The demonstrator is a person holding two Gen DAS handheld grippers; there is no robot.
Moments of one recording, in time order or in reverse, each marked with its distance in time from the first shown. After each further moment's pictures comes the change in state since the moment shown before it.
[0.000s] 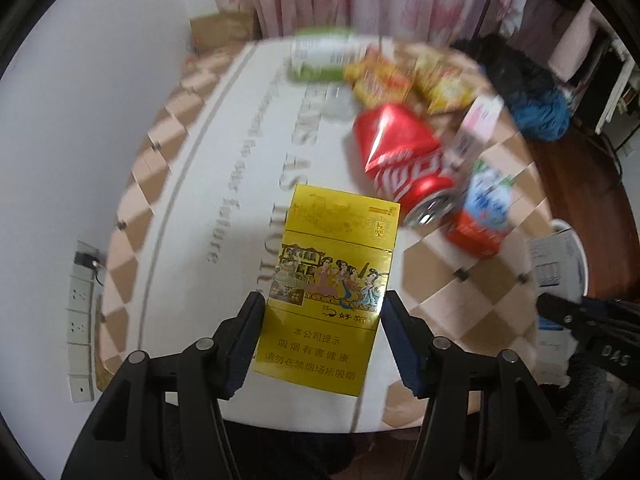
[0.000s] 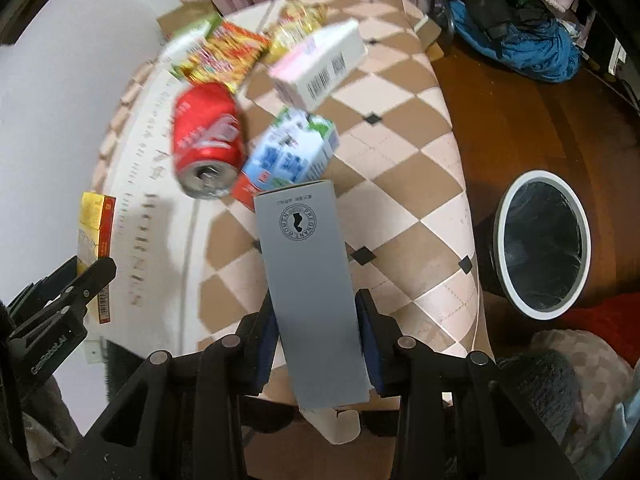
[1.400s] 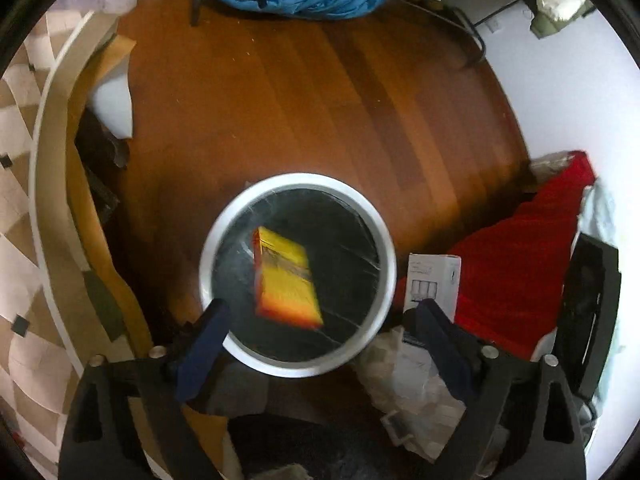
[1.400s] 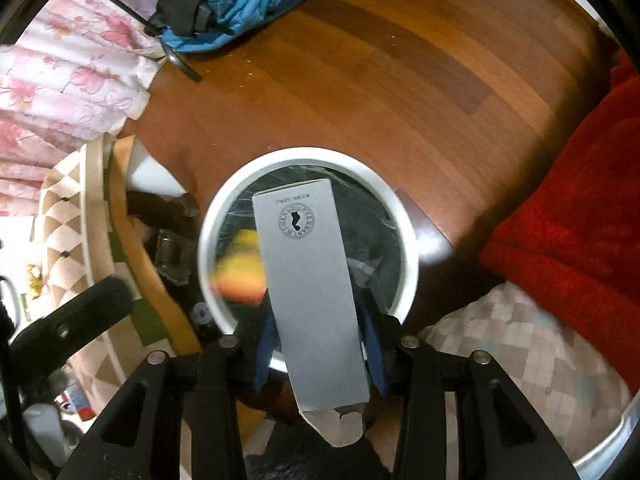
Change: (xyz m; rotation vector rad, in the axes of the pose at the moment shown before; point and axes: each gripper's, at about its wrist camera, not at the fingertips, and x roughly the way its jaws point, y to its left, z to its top) left arm 0.133 -0.439 0.097 0.361 0.388 -0.491; right arm 0.022 -0.442 -0.008 0.723 -0.023 -0.060
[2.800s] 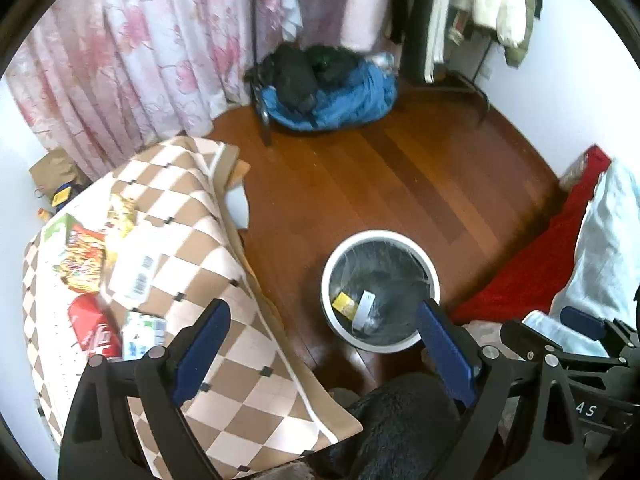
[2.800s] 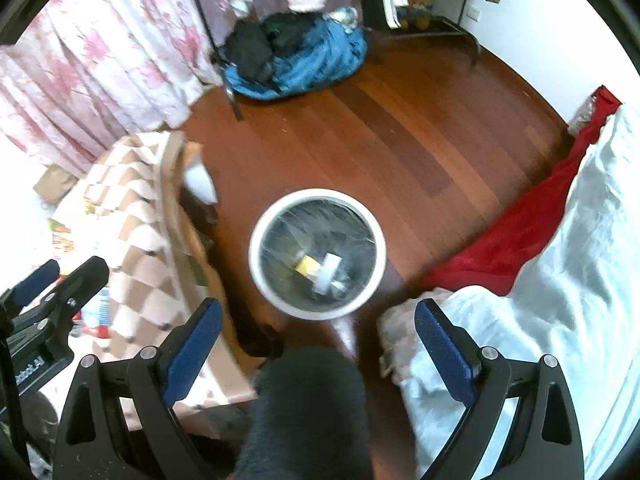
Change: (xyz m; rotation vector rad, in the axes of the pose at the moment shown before) left arm -0.190 -0.003 -0.116 0.133 -0.396 0.290; right arm -0.214 0.093 -0.133 -0.227 -0.271 -0.127
